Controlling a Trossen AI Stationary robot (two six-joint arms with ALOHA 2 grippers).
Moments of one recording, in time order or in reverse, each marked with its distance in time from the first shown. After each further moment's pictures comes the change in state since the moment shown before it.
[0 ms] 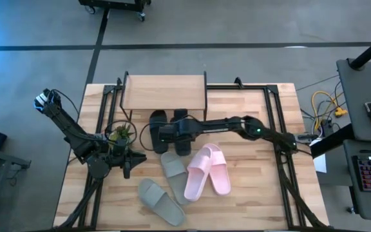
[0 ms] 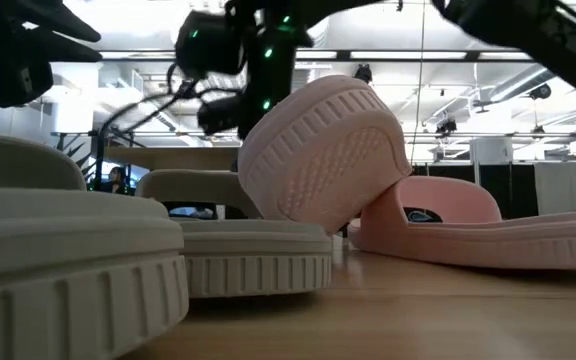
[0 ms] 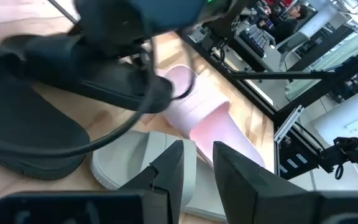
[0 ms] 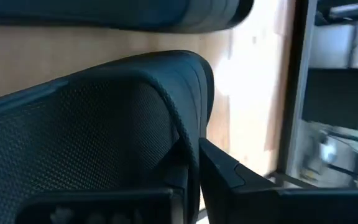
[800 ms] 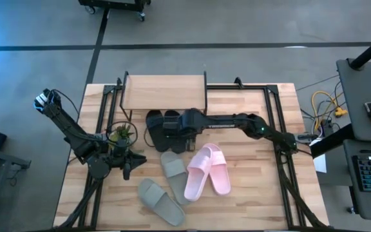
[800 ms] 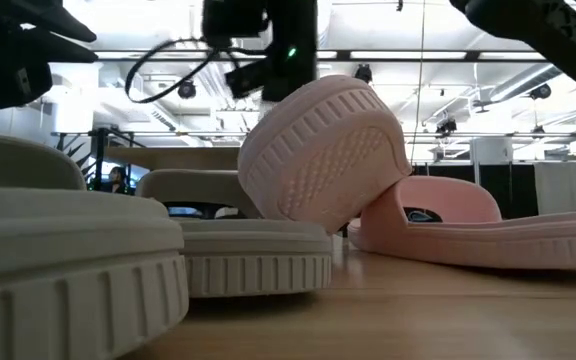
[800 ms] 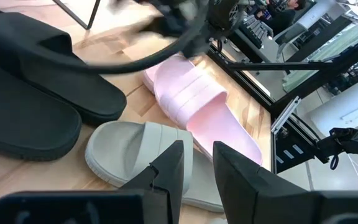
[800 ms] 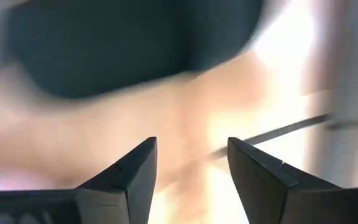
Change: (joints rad) left arm 0.000 0.006 0.001 0.002 0.037 -0.002; right arm -0.011 -0.058 0.114 -0.355 -0.325 0.212
